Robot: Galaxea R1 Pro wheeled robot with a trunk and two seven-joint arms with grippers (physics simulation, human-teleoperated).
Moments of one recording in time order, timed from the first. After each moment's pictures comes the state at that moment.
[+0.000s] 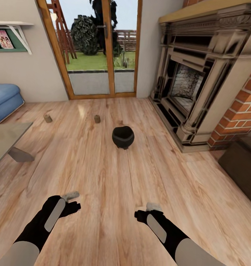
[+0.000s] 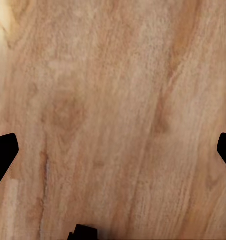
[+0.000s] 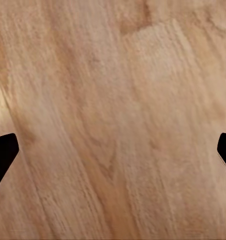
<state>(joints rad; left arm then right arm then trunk) -0.54 0.13 -0.06 -0.96 0.57 0.87 0.39 -0.62 0.09 0.50 -0.57 -0.79 0.37 -0.35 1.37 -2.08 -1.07</state>
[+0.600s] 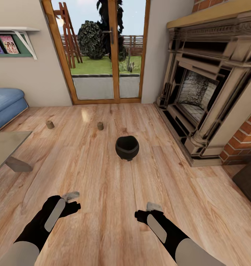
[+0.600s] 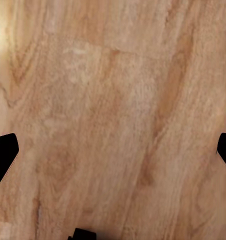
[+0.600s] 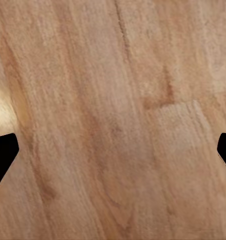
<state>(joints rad) -0.54 0.13 -0.06 -0.96 0.57 0.87 0.39 -0.62 0.09 0.50 -0.57 -0.79 0.37 -0.35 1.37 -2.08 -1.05</state>
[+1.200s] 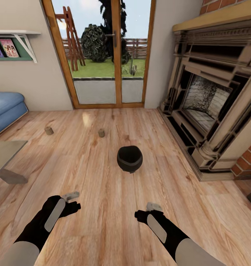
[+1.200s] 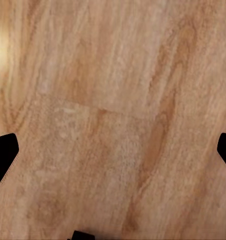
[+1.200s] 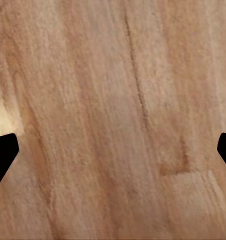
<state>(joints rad) -0.54 0.13 -0.06 -0.96 0.57 0.87 0.39 -0.62 0.09 0.50 -0.57 -0.79 0.37 -0.35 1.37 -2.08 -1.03</state>
